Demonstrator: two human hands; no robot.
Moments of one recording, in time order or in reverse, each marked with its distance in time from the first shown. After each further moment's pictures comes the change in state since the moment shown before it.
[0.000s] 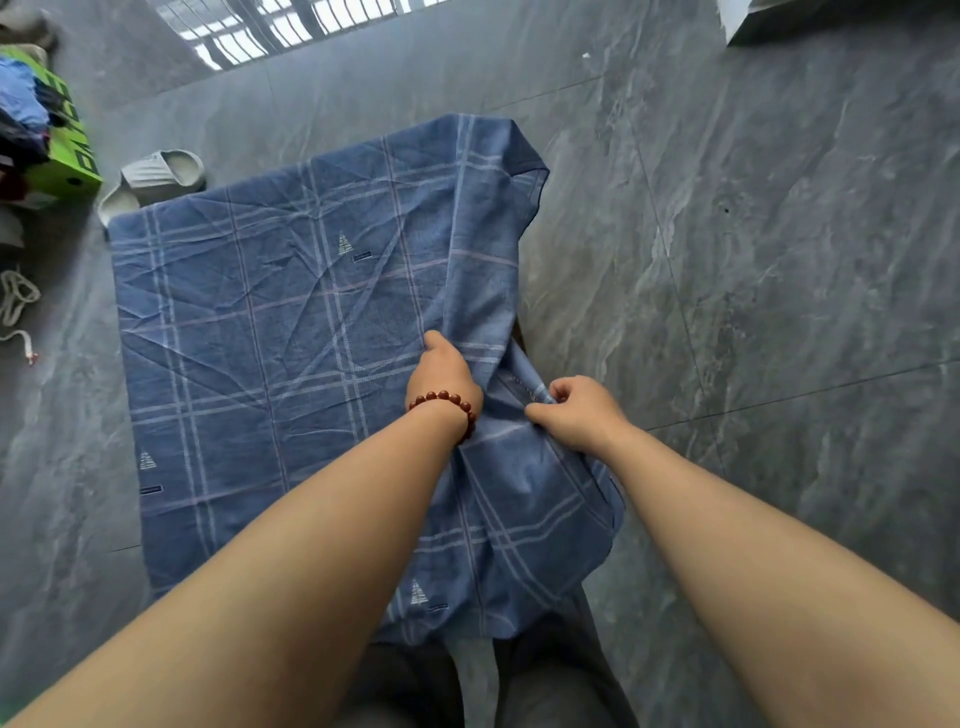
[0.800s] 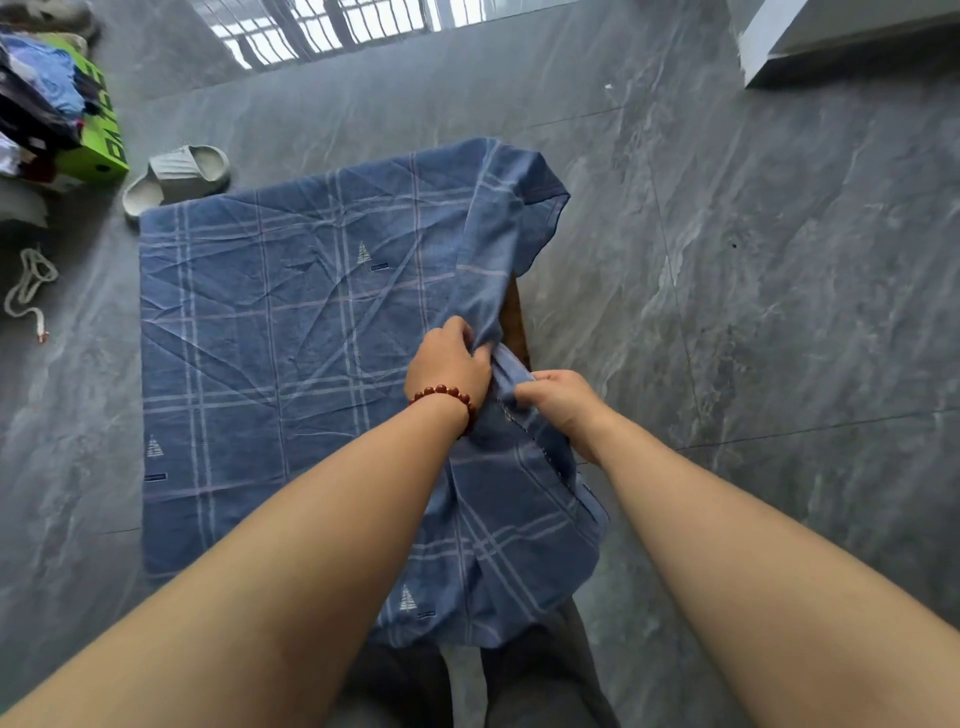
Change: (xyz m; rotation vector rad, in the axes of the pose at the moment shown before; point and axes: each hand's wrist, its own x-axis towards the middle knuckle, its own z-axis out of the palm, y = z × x) left_hand 0.009 0.009 -0.018 -0.146 0.173 0.113; right_hand -0.001 -0.047 -0.007 0.479 -0.186 0.040
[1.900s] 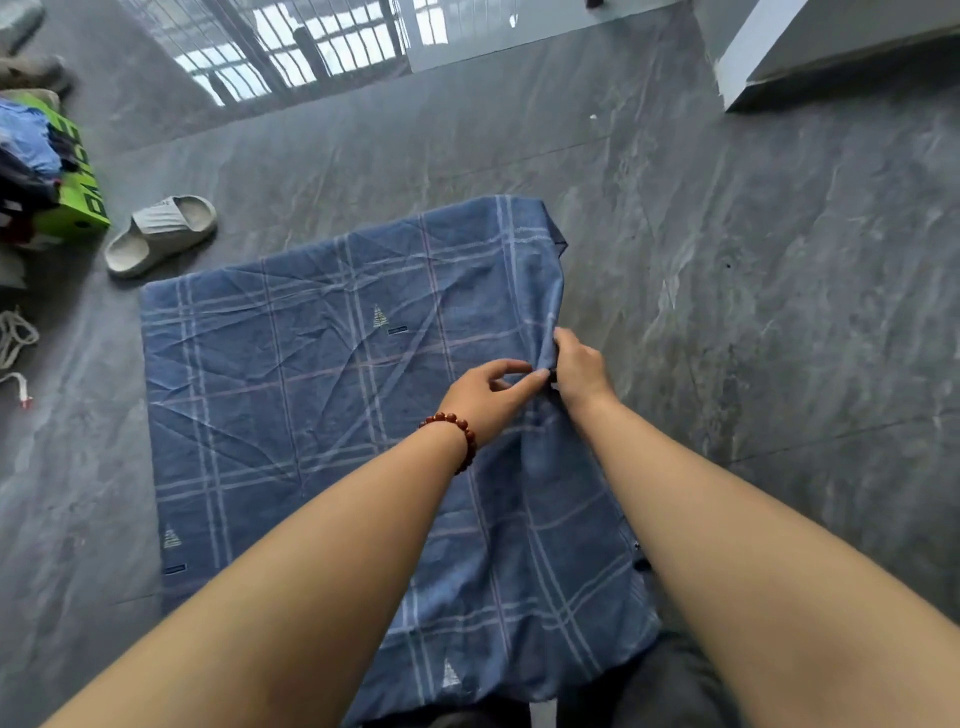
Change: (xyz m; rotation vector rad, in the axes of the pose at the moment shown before) left_hand 0.048 -0.001 -0.019 -0.470 -0.467 0.068; right_hand 0.064 -0.072 0.014 0.129 0.447 -0.060
